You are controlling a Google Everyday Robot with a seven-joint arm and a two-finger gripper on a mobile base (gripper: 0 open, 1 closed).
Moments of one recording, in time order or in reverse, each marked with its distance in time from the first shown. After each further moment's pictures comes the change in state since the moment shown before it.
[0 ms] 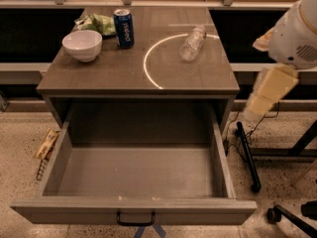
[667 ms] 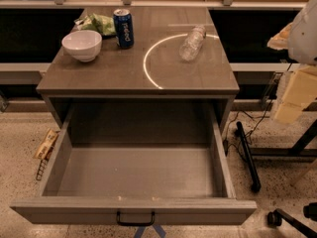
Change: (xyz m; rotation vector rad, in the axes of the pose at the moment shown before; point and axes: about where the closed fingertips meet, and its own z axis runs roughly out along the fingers) arm 0.020 0.020 -0.032 -0.001 0.113 -0.066
